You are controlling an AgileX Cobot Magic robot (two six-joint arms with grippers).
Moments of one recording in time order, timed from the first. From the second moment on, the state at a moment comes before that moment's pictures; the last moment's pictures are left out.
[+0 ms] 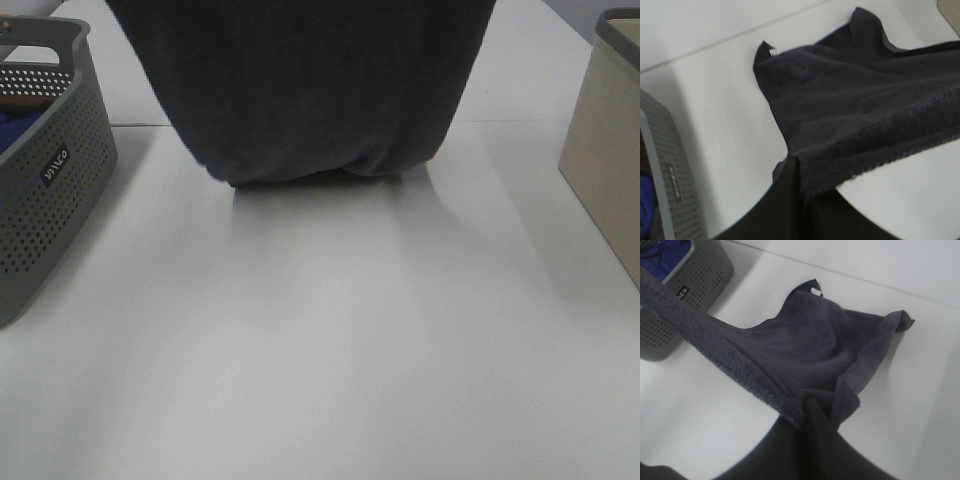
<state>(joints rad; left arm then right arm) -0.31 1.69 -1.90 -0.16 1.21 0.08 0.32 1.49 -1.79 0.19 1.19 -0.06</state>
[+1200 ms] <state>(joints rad) -0.52 1.30 -0.96 -0.36 1.18 0.13 0.32 1.03 -0.88 0.34 1.20 0.10</state>
